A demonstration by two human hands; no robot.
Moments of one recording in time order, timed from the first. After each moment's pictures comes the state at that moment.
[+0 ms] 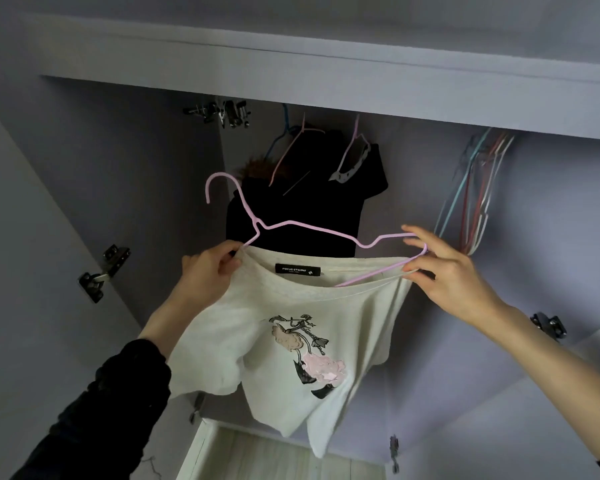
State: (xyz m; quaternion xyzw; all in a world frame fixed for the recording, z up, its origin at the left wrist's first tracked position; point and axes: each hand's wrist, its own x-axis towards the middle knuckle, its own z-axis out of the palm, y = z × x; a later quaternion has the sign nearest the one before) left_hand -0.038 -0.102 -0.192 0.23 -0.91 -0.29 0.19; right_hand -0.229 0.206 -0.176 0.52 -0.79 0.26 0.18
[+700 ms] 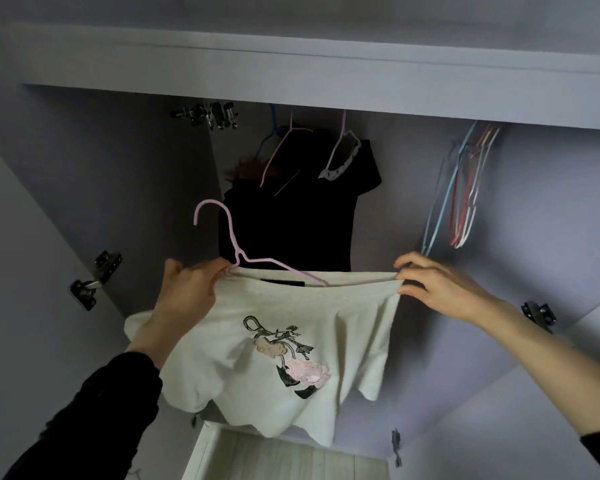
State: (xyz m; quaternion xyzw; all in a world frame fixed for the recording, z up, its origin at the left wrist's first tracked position) left_hand -0.024 -0.106 -0.209 0.18 -0.95 -0.06 0.23; right_hand -0.239 0.224 -0.185 0.47 -0.88 0.09 -0.02
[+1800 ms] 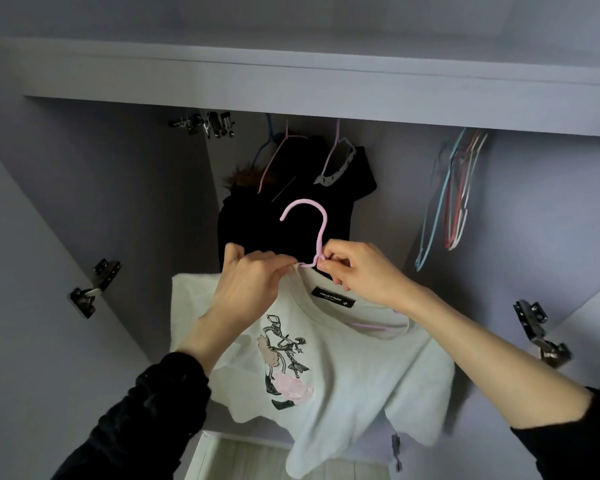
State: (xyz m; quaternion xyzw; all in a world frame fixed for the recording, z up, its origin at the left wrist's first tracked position) left_hand -0.052 -0.032 -0.164 0.04 -0.94 -0.12 0.32; right_hand -0.163 0.127 -0.137 0.46 -0.82 0.34 -0.08
